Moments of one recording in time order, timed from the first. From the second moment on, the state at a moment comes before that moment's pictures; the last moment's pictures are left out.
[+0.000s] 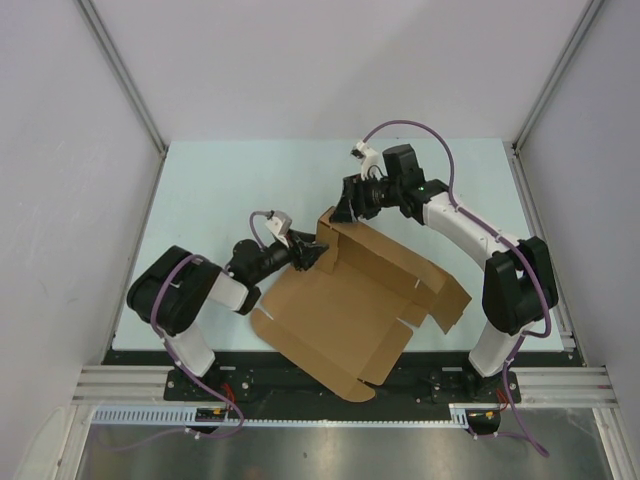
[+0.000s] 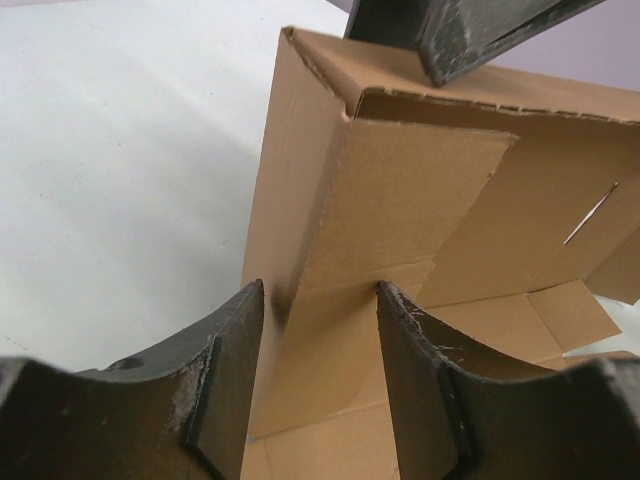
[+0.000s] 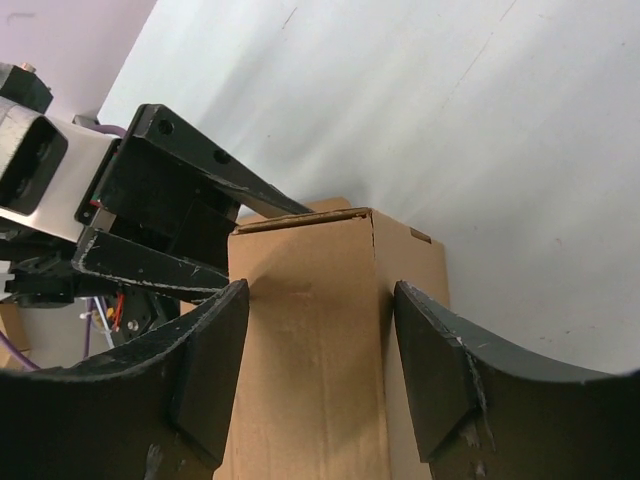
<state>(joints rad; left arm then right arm) -0.47 1.72 0.41 1.34 0.46 -0.30 0.48 1.73 1.40 -0.29 -0.66 0.23</state>
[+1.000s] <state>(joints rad) -0.55 1.72 0.53 1.21 0.27 -0.20 0.49 1.73 1.40 -0.30 -0.63 0.22</state>
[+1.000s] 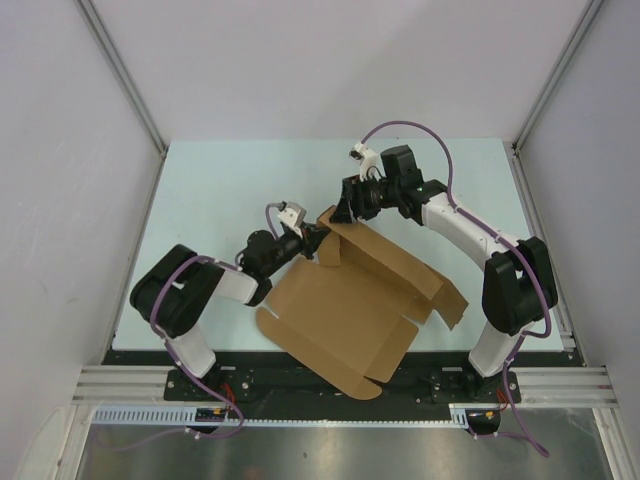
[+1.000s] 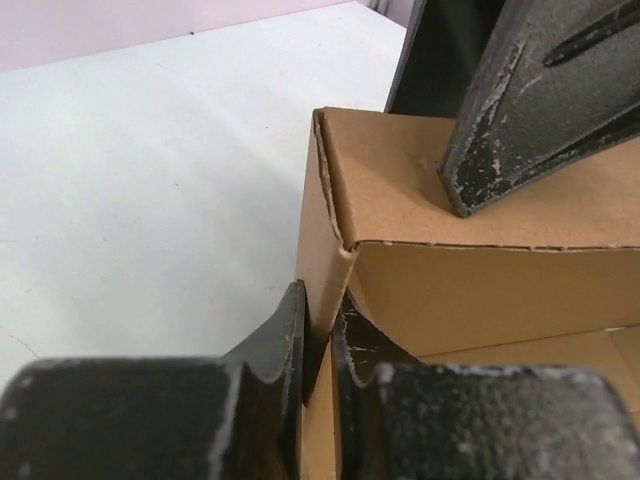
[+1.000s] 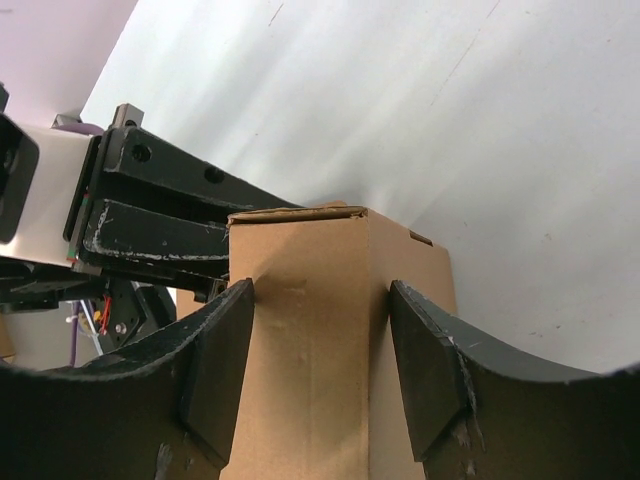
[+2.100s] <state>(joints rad) -0.60 1.61 0.48 1.06 0.22 -0.15 0.50 1.73 1.40 -0.34 -0.66 0.22</state>
